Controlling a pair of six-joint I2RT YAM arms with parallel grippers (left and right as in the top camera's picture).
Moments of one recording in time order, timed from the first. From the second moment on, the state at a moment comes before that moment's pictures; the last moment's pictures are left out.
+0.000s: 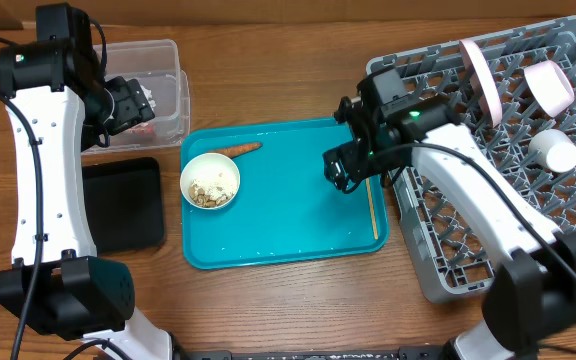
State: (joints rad) left arm 0.15 1.83 1.96 -1.44 -0.01 -0.34; right arm 0.39 1.78 1.44 -1.00 -0.23 -0.01
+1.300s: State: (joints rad) left arm 0.15 1.83 1.96 -1.44 -0.01 -0.34; right arm 0.39 1.86 1.13 -0.74 -0.13 0.24
